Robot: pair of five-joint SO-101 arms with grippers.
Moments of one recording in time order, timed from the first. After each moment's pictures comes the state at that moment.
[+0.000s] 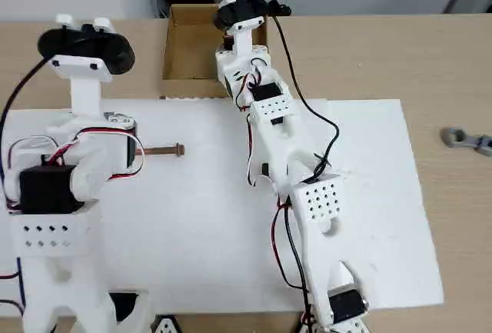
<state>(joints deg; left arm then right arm) -4.5 -36.4 11.7 85.0 -0.6 -22.0 61.6 -48.3 19.7 -5.8</state>
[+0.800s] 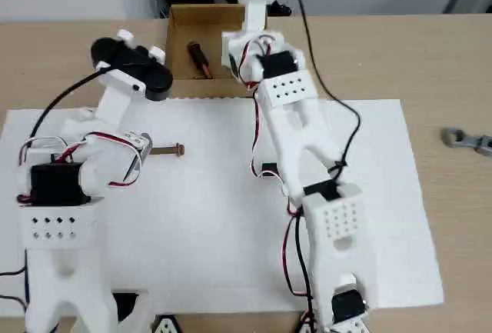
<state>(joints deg) -4.5 -35.8 17.5 82.6 -26.8 -21.9 38.0 -48.8 56.1 -15.3</state>
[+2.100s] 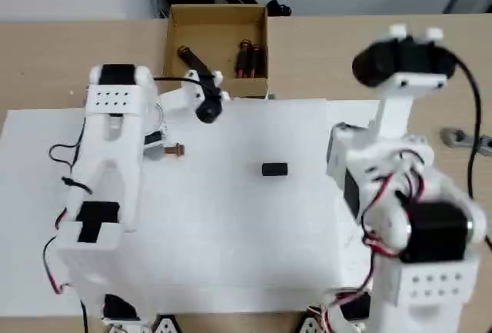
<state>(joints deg) -2.2 21.0 -13.2 92.1 -66.5 -6.9 -46.2 7.2 87.7 -7.9</state>
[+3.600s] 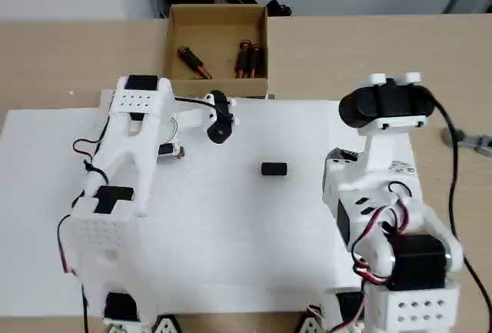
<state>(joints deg) 0.0 34.2 -14.8 88.9 -71.5 -7.0 -59.7 27.9 81.0 -5.2</state>
